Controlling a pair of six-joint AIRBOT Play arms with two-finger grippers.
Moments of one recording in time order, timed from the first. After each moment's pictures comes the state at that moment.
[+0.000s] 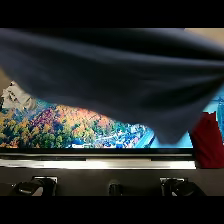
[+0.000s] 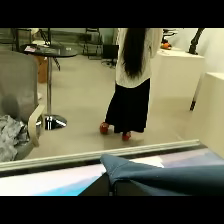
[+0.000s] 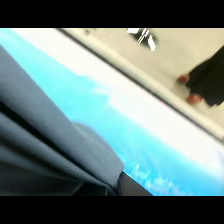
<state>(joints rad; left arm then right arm) -0.12 -0.74 1.70 1.28 -0.98 -1.51 0.36 -0.75 1.79 -1.75 1.50 1.15</state>
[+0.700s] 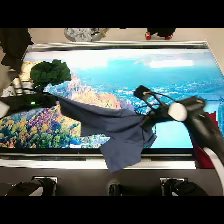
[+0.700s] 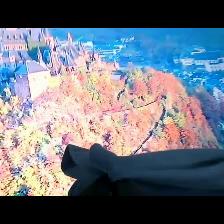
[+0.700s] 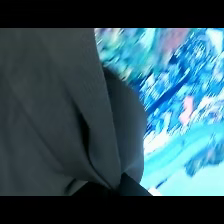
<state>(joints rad) -0.12 -1.00 1.06 1.30 -0.90 -1.53 0.36 -1.11 1.09 -1.48 1.12 1.08</state>
